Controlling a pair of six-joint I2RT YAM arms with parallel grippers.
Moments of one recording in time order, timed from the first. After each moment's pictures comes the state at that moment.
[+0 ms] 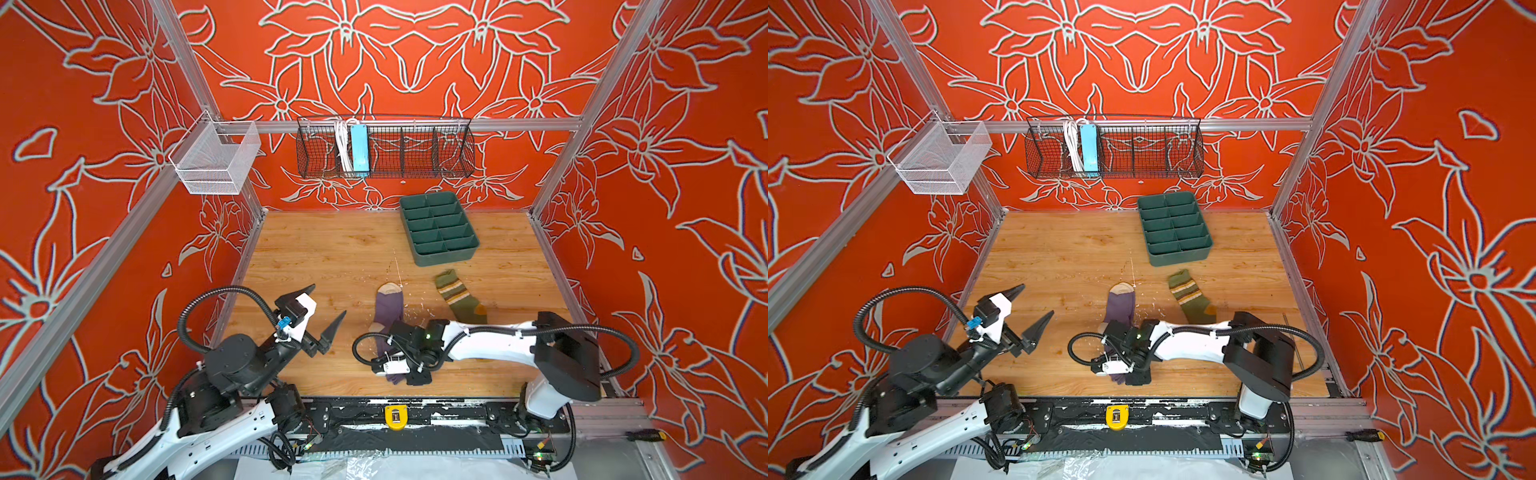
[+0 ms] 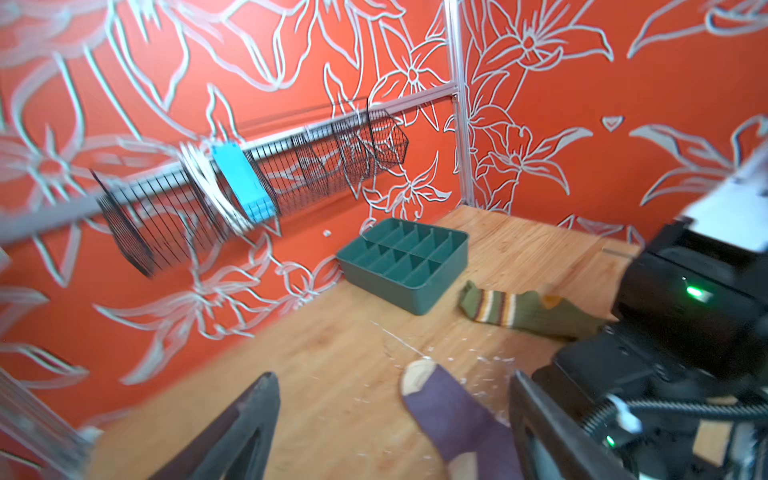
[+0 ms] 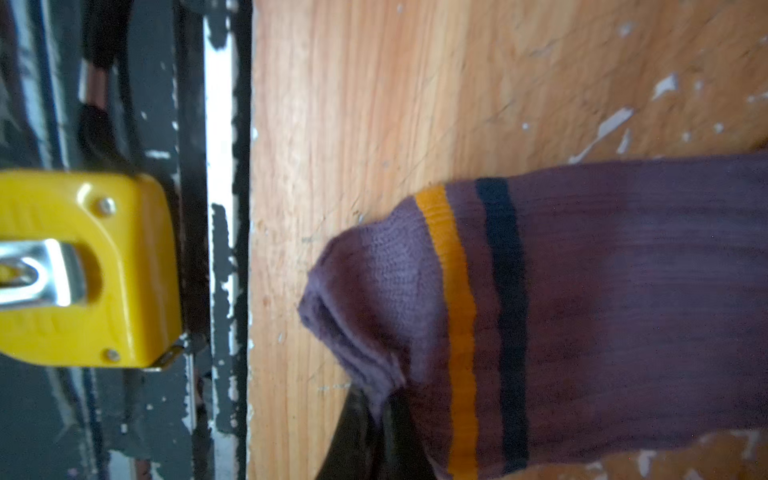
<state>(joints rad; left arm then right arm) -0.92 0.35 0.90 -0.58 -0.33 0.34 1.13 1.72 1.06 -0.72 -0.22 -0.45</state>
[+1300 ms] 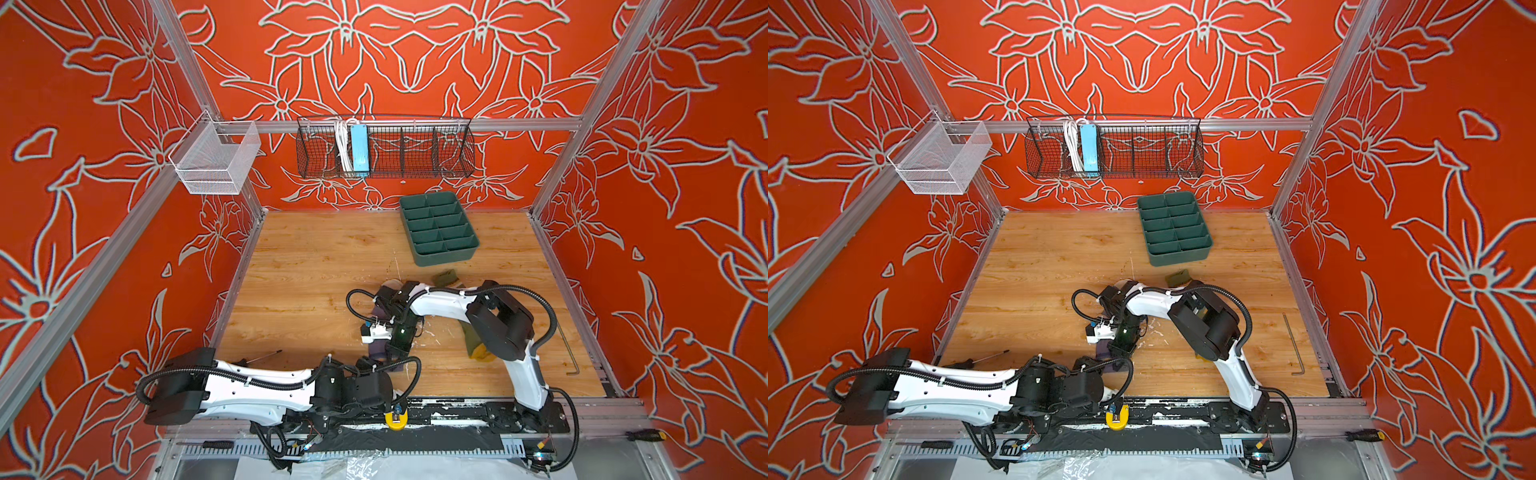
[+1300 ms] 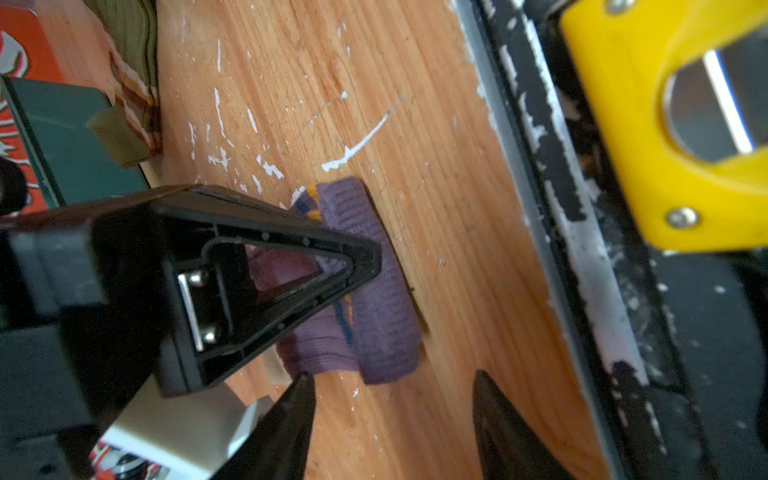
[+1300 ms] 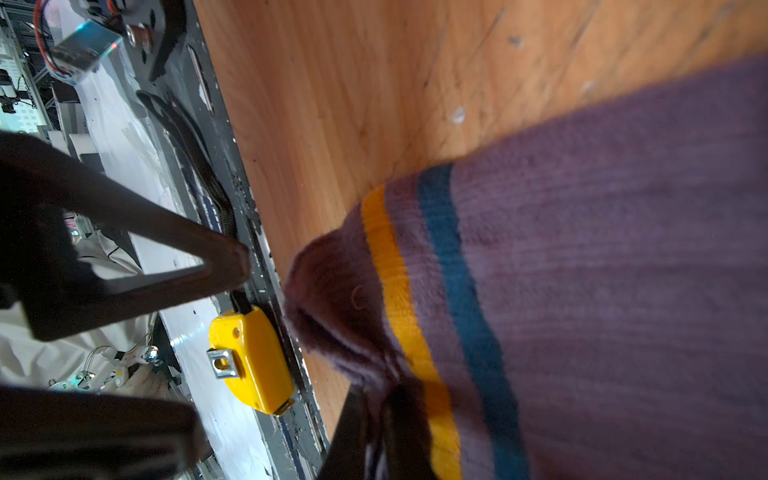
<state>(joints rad) -1.41 1.08 0.48 -0.48 -0.47 0.68 0.92 2.10 1.42 -1.00 -0.67 -0.30</state>
